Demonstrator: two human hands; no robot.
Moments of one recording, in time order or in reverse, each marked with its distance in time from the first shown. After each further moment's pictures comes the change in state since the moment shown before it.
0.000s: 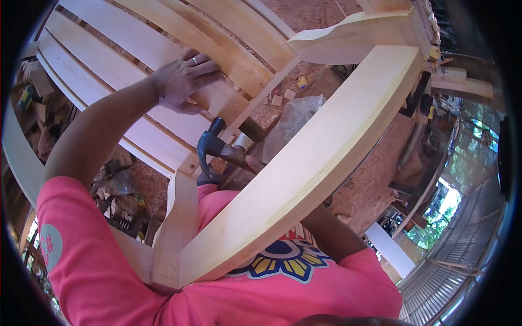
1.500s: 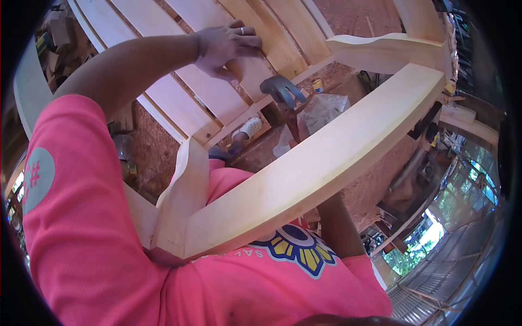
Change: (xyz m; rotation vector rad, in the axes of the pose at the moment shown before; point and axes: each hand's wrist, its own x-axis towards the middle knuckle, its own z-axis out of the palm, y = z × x) left_hand -0.004 -0.002 0.010 -0.036 -0.004 -0.036; right_hand 0.023 0.033 -0.010 -0.287 0.252 -0.554
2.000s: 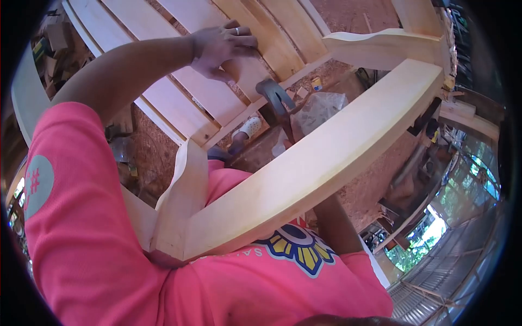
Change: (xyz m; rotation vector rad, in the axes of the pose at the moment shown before) left_hand 0.001 -0.001 0.000 -0.007 -0.032 -0.020; right_hand 0.004 0.000 0.015 -0.068 -0.003 0.002
